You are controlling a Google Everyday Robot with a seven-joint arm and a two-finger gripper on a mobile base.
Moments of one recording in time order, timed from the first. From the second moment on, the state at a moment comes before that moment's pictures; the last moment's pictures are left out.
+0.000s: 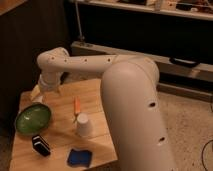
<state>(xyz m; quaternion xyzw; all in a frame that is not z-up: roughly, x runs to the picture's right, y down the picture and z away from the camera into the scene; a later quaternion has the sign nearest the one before) -0.313 0.030 0.747 -0.39 -0.01 0.52 0.76</state>
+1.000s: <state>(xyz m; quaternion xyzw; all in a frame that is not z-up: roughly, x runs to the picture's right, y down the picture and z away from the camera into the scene) -0.174 0.015 0.708 -0.32 -0.15 0.53 0.78</state>
